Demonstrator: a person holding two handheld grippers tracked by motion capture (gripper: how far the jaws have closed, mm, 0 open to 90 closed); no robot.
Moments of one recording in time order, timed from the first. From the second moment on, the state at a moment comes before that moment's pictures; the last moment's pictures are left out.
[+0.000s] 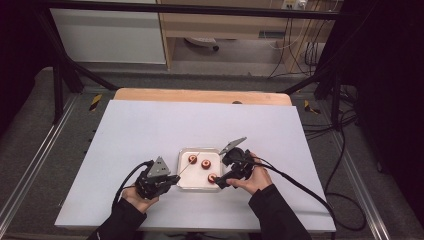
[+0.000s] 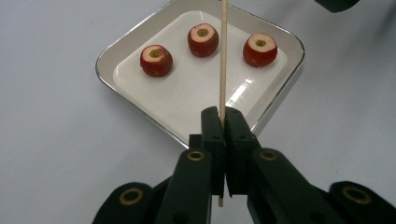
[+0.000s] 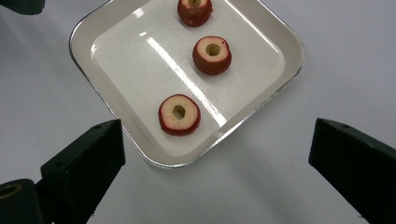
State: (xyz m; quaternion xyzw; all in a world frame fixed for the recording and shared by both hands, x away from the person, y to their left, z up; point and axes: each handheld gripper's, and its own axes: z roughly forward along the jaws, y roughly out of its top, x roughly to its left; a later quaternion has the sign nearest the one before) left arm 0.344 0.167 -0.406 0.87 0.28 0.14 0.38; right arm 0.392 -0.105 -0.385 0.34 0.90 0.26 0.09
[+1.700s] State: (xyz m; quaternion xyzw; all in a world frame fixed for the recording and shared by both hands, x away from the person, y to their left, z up) left arm 0.346 0.171 -0.406 0.87 0.29 0.14 0.38; right arm 0.420 -0.066 -0.408 0.48 0.86 0.19 -0.03
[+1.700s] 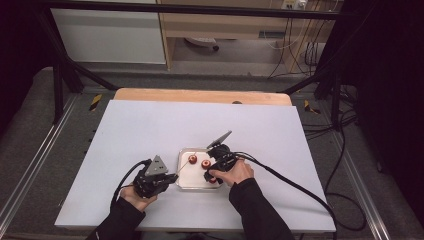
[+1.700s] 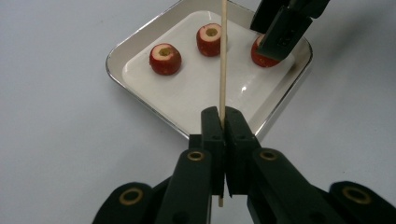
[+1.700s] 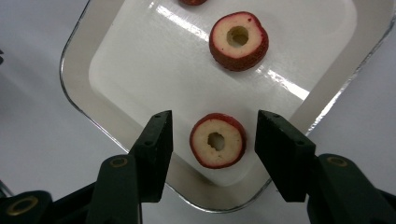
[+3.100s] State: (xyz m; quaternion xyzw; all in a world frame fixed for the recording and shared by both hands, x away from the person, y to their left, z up) left arm 0.345 0.170 -0.405 0.86 0.30 0.14 0.39; right arm 0.416 -0.097 -0.378 0.48 0.82 0.32 0.01
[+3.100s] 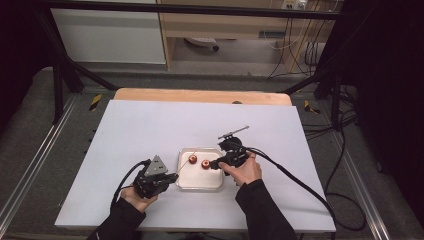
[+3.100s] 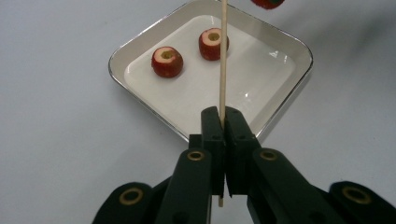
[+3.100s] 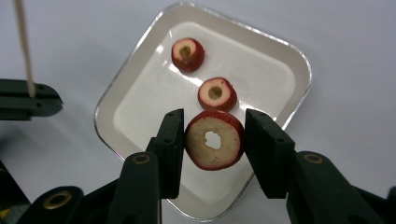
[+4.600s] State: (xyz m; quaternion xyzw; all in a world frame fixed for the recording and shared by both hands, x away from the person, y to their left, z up) left arm 0.338 0.127 -0.410 0.82 0.38 0.09 0.43; right arm 0.412 -0.141 -0.359 0.48 0.57 0.66 0.07
